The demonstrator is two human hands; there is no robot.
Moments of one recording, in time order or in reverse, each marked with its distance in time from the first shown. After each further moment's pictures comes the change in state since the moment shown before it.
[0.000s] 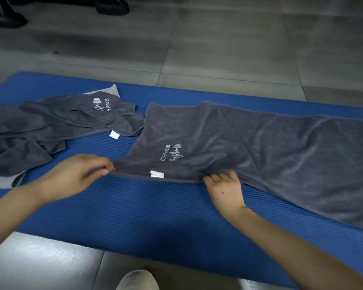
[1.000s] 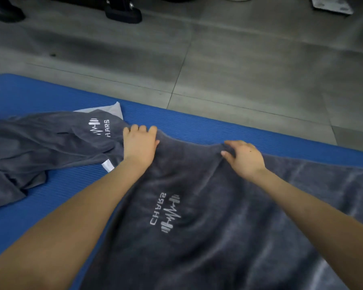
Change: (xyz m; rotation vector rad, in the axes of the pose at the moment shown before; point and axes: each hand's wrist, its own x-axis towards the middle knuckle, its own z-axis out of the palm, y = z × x) left_hand 0.230 -0.052 0.054 0.515 0.243 -0.480; right_hand 0.210 0.078 0.014 0.253 -0.284 0.328
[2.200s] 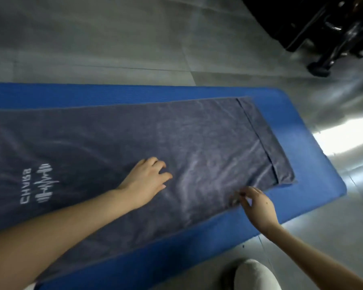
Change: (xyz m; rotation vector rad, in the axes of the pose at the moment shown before) left_hand -0.166 0.221 -0.040 -0.375 -0.015 1.156; right_hand -0.371 0.199 -0.002 0.096 0.127 0.727
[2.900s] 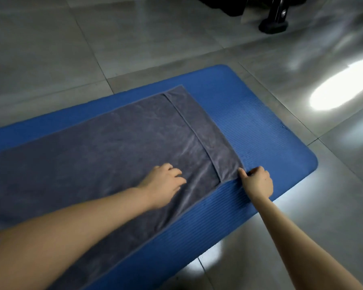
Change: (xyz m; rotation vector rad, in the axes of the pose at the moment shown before) left_hand 0.245 0.171 0.049 0.020 -0.444 0.109; right_hand 0.128 0.213 -0.030 0.291 0.190 0.630
